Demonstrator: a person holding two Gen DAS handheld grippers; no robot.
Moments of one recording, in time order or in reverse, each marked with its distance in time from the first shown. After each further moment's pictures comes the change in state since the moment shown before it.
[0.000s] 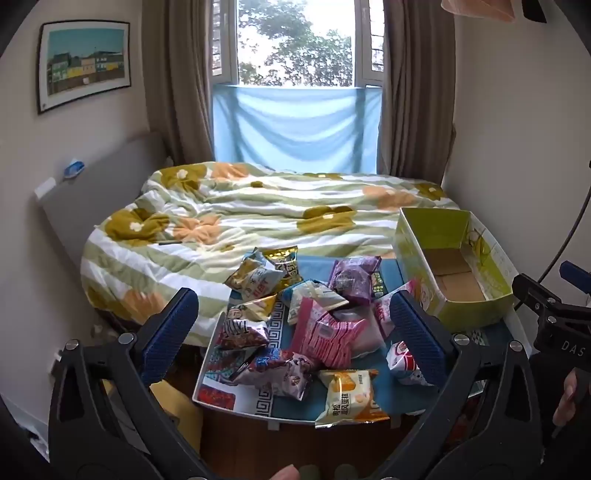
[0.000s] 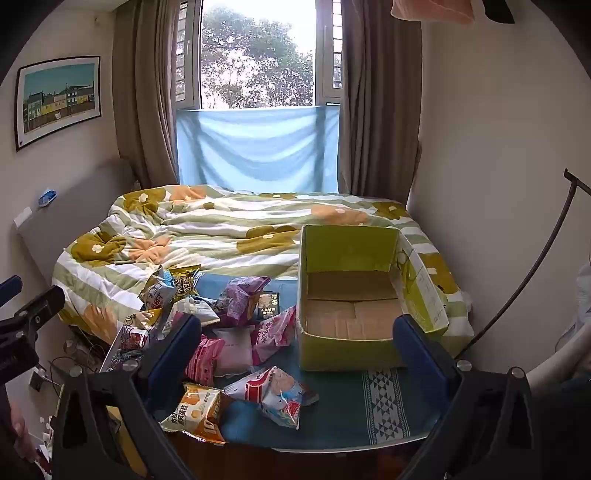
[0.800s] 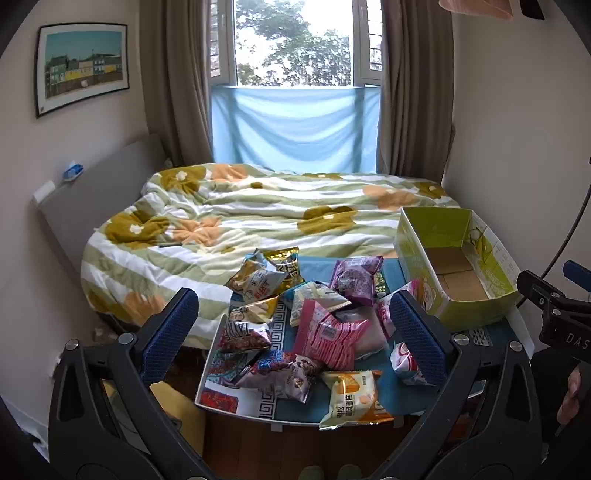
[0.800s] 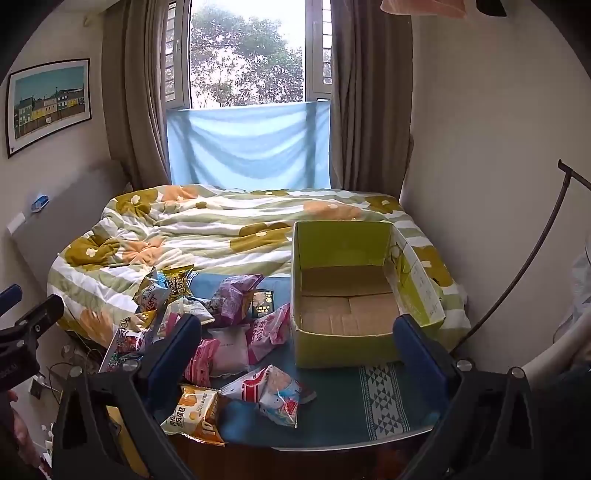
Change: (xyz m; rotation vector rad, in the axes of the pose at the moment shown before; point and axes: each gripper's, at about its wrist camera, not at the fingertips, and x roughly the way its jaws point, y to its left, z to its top) left arm 0.006 0.000 0.000 0.010 0.021 -0.004; right arm -0.003 0.004 -0.002 0.027 0.000 -0.024
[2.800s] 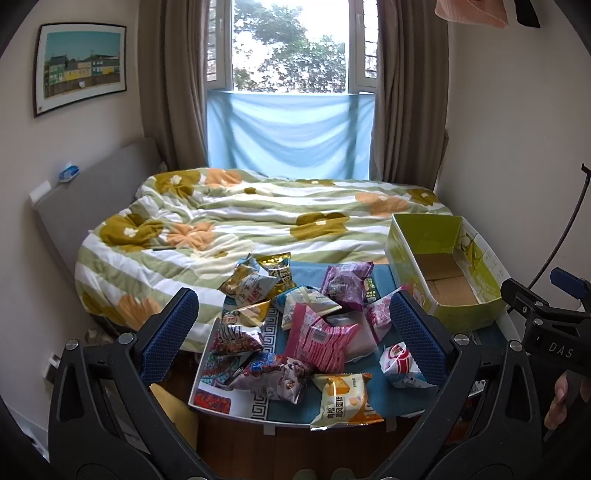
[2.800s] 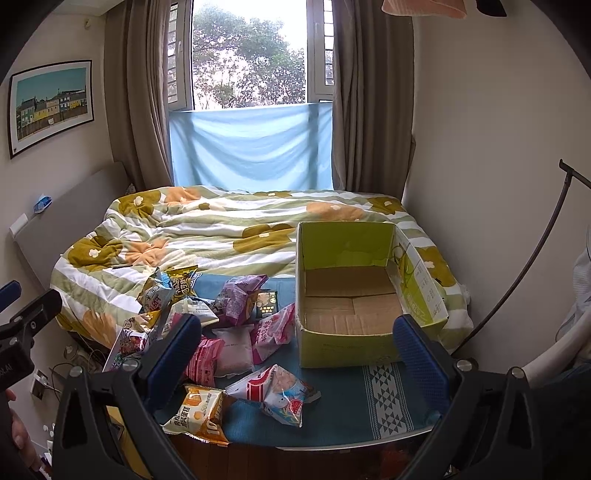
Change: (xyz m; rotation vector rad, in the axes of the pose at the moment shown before) left arm -0.012 -0.001 0.004 -0.013 -0.023 -0.029; right arm 0.001 0.002 0.002 0.003 -0.004 0.009
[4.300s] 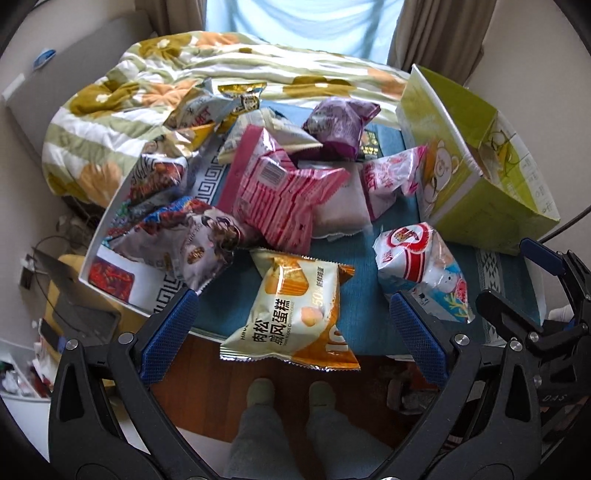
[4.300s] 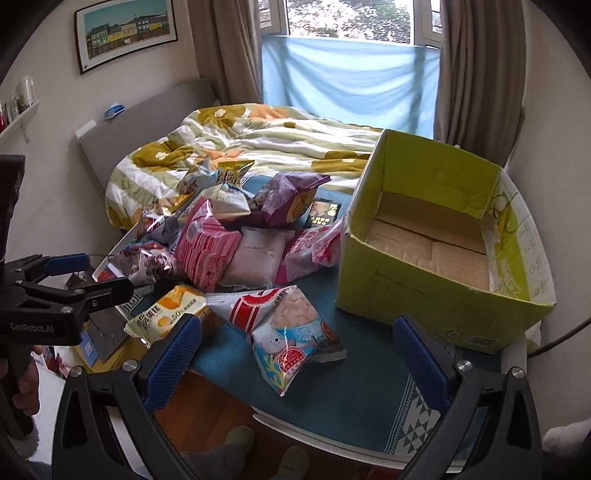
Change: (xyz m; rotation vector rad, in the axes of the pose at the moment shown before) left arm 0.151 -0.062 -0.139 -0.131 0.489 0.002; right arm 0.130 -0.033 -0.094 -0.296 0.245 0.402
